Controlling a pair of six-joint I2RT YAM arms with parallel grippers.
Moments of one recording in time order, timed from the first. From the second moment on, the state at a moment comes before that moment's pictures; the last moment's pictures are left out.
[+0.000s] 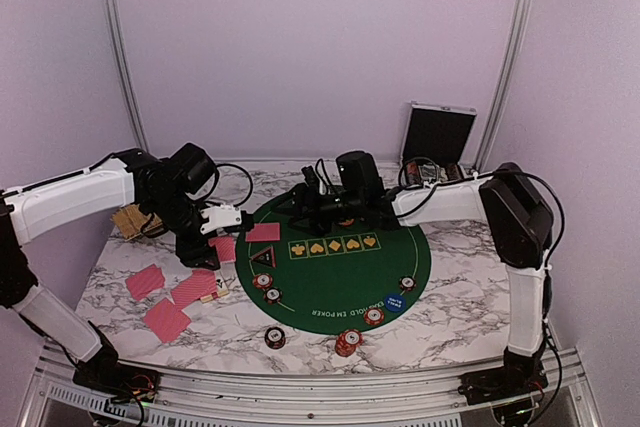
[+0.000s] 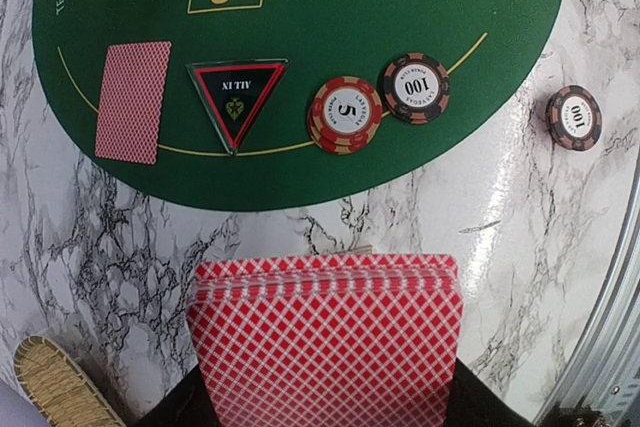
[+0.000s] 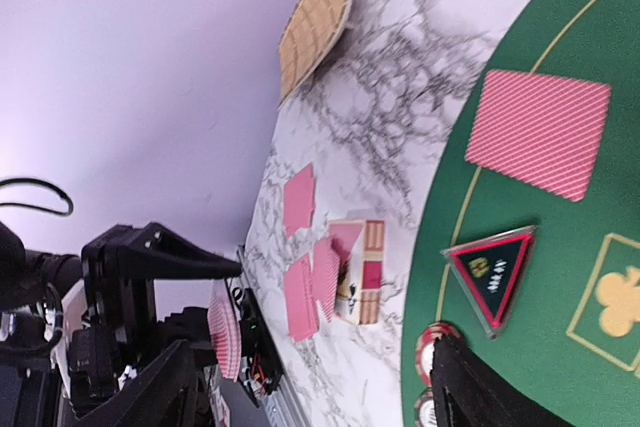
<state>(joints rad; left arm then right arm) -0.62 1.49 1.21 -0.99 0.12 0.71 0.75 2.07 1.42 0.22 -0.64 0.95</state>
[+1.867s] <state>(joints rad) -0.62 1.54 1.29 -1.00 0.14 0.68 0.94 2.40 1.71 0.44 -0.79 1.22</state>
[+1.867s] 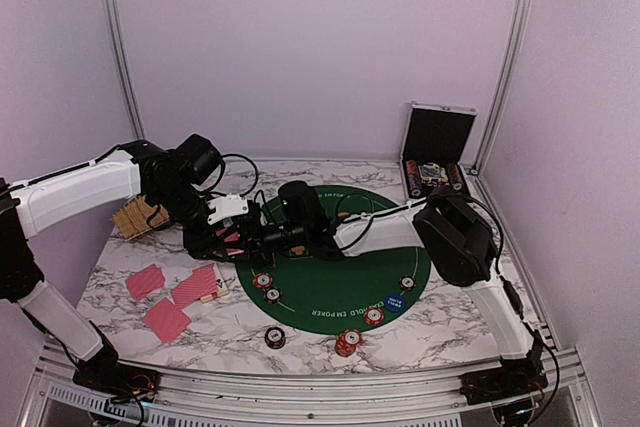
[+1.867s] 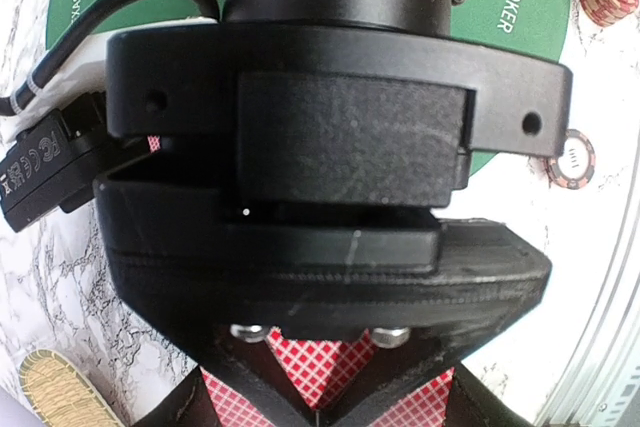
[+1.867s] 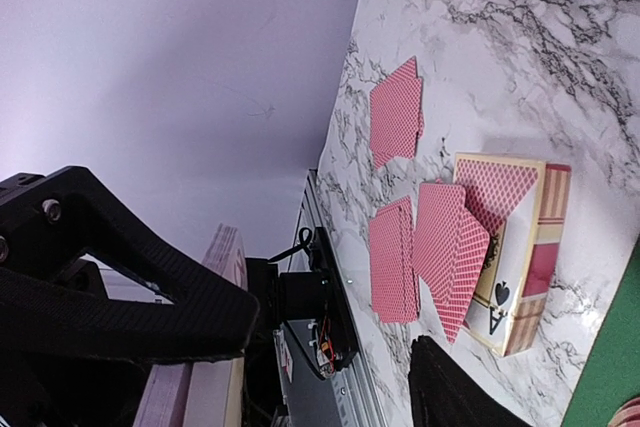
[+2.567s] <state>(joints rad) -0.63 1.54 1.30 -1.00 0.15 0.68 0.91 2.28 1.55 0.46 -0.74 1.18</state>
